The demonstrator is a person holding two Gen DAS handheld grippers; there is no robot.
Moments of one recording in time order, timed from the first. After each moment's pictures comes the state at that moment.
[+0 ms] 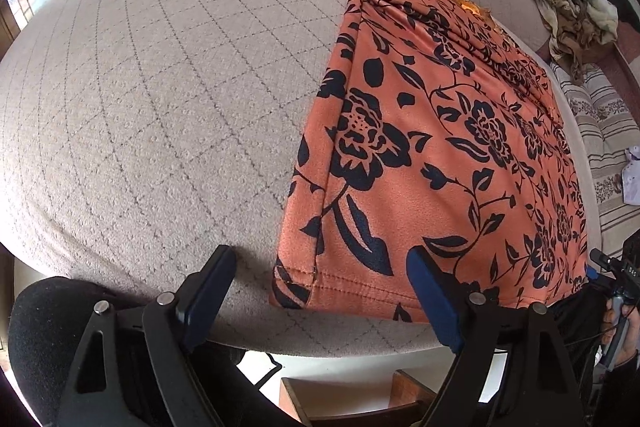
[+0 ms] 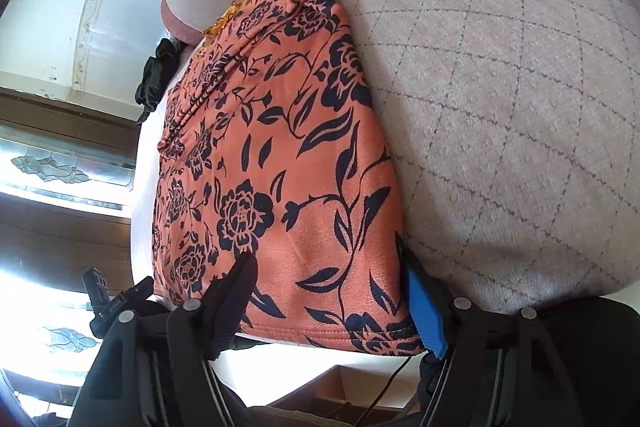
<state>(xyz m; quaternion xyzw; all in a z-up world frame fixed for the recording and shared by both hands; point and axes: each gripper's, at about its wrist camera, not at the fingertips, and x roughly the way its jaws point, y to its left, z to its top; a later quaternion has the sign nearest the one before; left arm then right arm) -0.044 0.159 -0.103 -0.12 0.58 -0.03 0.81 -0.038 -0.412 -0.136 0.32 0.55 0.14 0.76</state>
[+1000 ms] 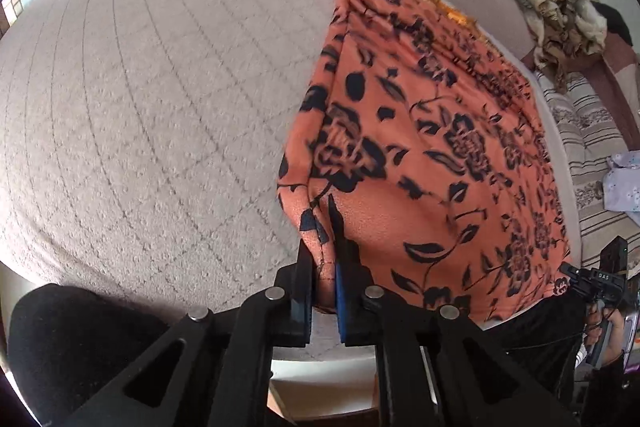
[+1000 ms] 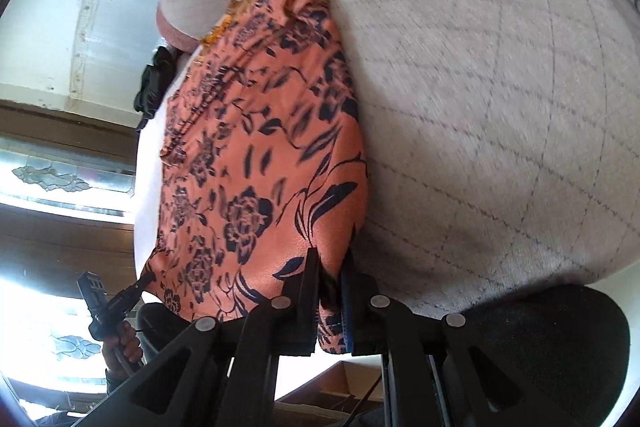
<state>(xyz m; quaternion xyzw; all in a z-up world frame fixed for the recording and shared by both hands) -0.032 0.161 -0.108 -0.15 0.59 -0.06 0.79 -0.040 -0.425 -0.133 0.34 0.56 0.12 0.74</state>
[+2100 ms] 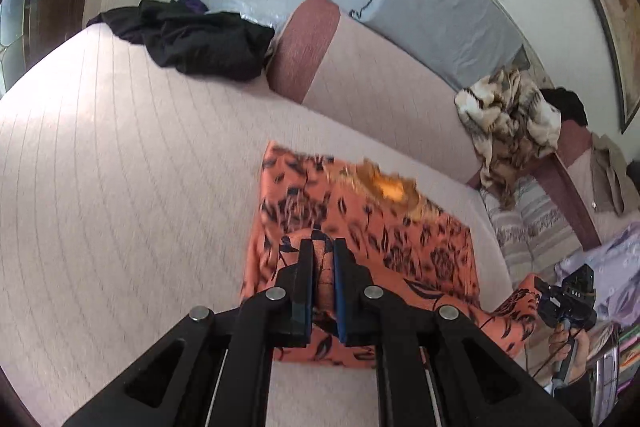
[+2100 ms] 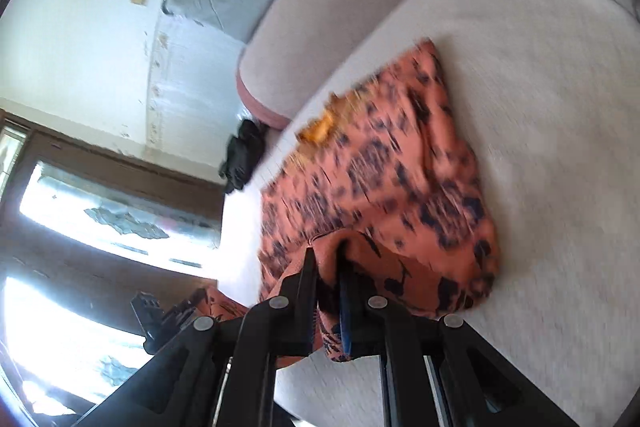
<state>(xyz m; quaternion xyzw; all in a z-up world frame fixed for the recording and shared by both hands) 0.164 0.162 0.025 -0.21 0.39 -0.11 0.89 0.122 -0.436 -0.039 0.42 0.40 0.23 0.78</state>
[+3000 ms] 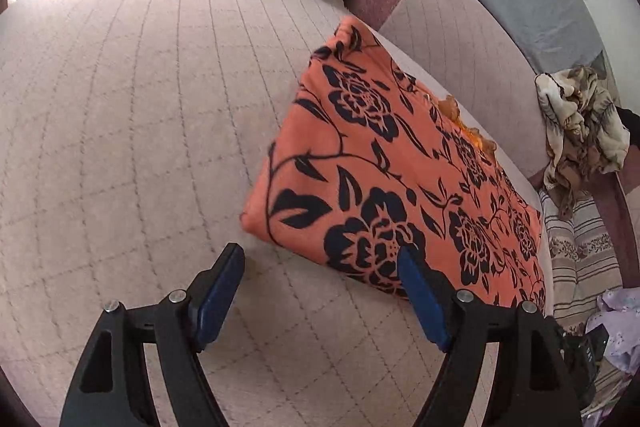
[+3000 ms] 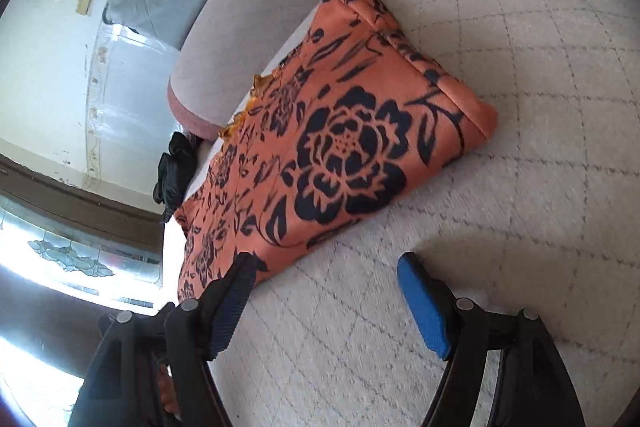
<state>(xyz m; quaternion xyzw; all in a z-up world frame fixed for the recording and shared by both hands) 0.143 0.123 -0.111 -0.26 0.47 -0.01 0.84 0.117 -0.354 -0.136 0.42 0.41 0.10 0.80</state>
